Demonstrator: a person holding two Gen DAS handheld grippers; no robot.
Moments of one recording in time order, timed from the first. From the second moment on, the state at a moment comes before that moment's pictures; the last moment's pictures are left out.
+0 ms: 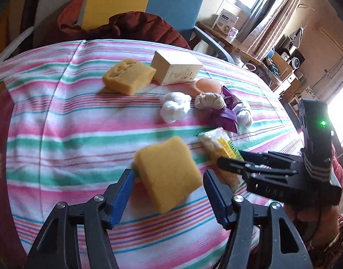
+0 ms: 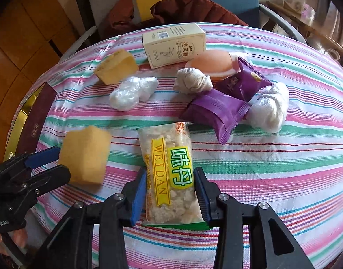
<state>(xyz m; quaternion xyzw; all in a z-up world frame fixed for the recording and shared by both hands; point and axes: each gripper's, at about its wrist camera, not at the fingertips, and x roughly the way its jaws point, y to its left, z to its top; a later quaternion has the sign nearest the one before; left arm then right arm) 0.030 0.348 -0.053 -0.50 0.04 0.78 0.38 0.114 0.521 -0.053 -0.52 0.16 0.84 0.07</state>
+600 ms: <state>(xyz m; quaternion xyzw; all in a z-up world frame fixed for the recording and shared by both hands) 0.043 0.323 -0.066 -0.46 0.06 0.79 0.39 0.107 0.503 -0.059 -0.53 0.09 0.84 0.08</state>
